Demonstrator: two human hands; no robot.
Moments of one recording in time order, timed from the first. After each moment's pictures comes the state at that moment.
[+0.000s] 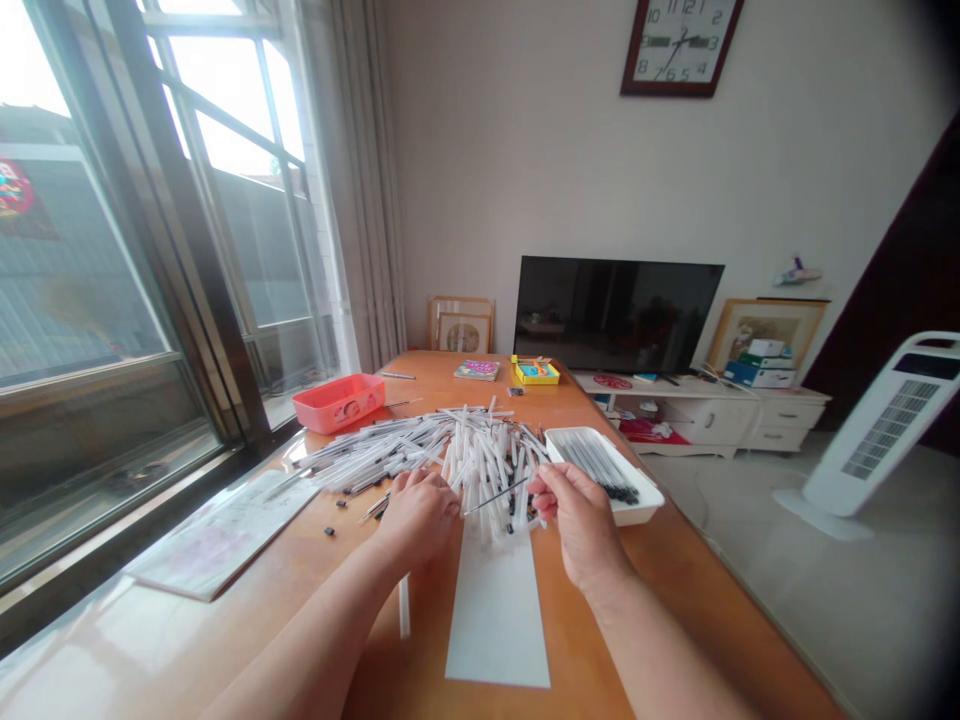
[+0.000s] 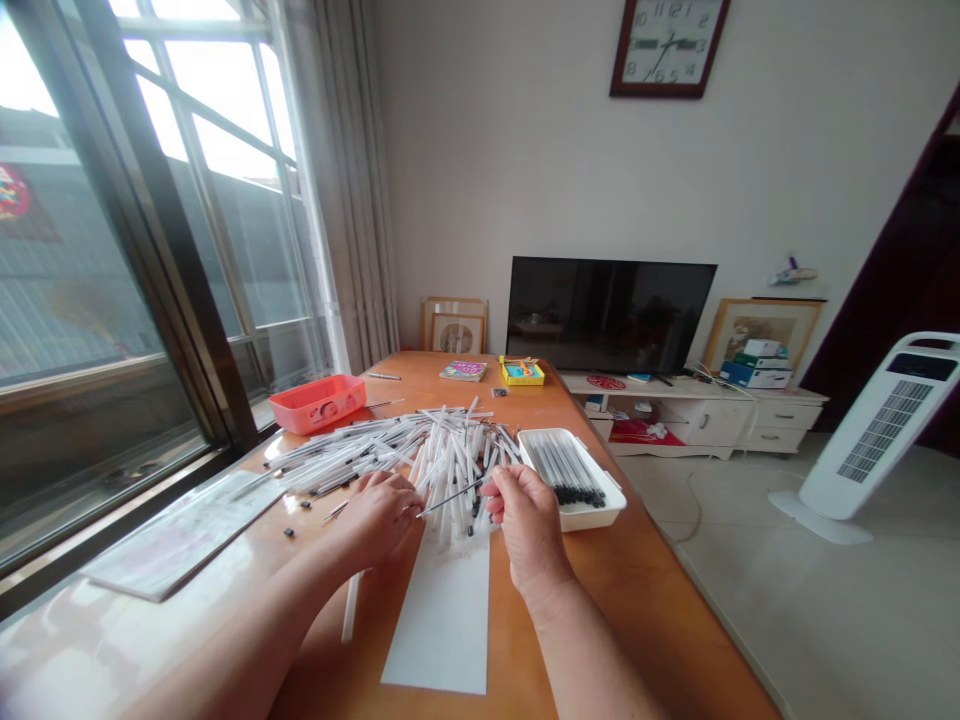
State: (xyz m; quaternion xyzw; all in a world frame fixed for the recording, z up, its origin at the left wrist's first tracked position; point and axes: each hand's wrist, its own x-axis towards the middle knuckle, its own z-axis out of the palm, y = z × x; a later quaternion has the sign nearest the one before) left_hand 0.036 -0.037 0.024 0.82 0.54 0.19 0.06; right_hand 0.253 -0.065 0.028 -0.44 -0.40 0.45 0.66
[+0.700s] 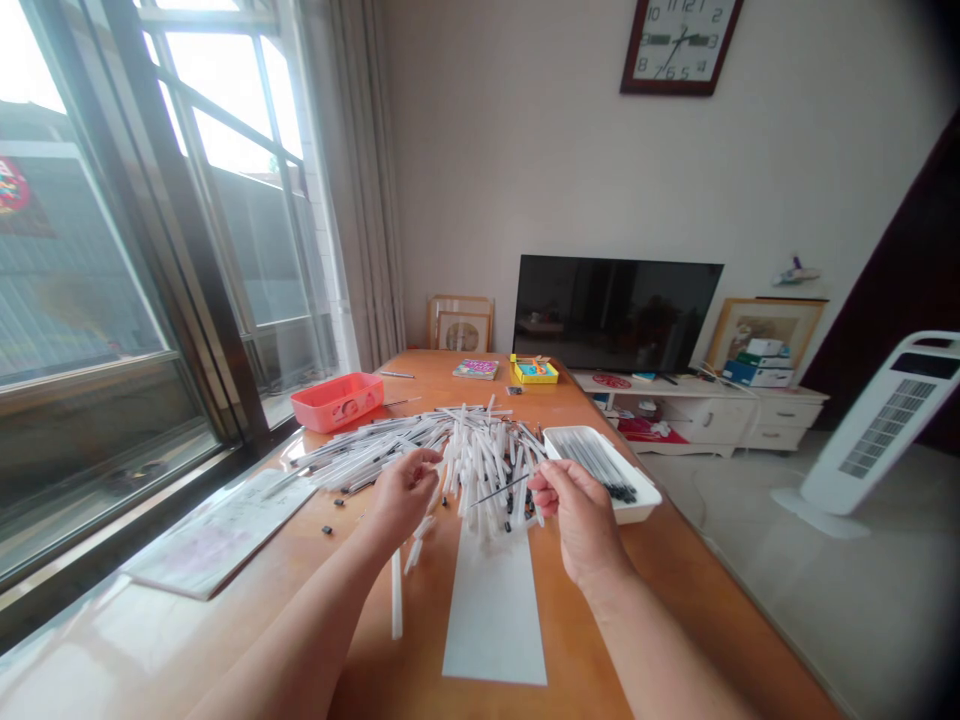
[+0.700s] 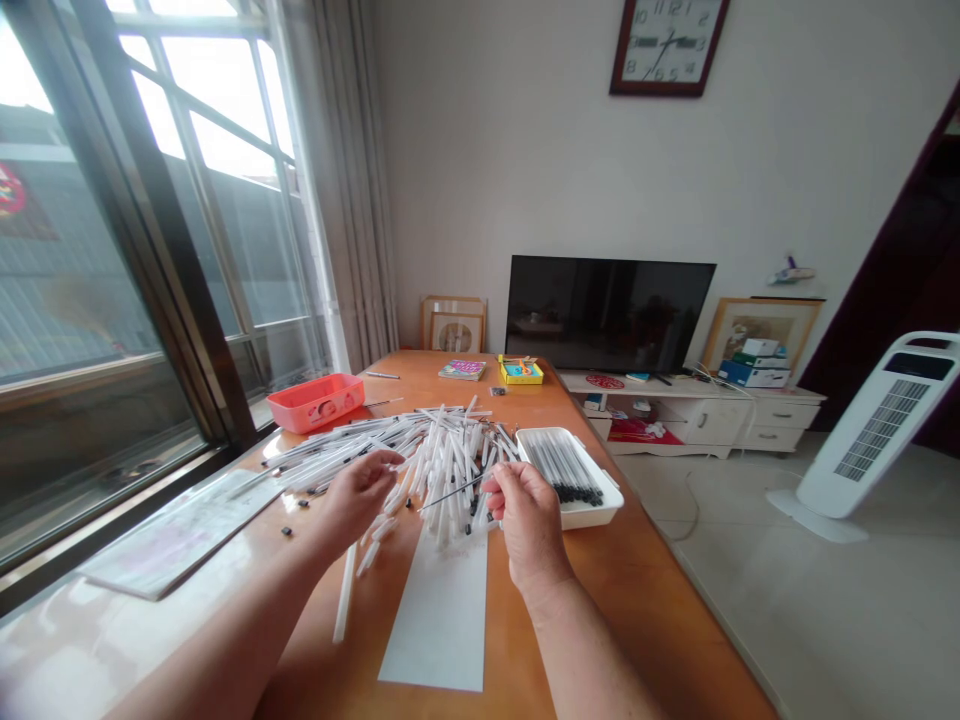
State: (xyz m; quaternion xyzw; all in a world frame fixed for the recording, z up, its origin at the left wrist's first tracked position) left_hand 0.023 -0.025 0.023 0.64 0.56 0.46 0.25; right_hand 0.256 -0.064 0.029 -0.45 -0.39 0.44 0.68
